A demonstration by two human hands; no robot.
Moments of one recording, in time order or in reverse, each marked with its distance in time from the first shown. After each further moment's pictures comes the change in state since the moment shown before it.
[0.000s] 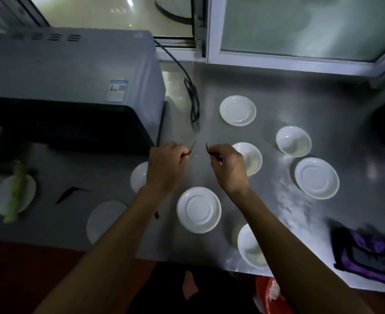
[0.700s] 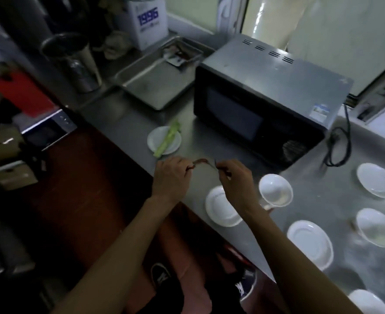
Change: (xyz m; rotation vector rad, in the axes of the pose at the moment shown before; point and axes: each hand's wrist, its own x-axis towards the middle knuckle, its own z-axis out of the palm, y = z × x) left_hand -0.254 -0.227 -0.181 0.161 0.304 -0.520; right_hand -0.102 -0.265 0.220 0.104 -0.386 -0.432
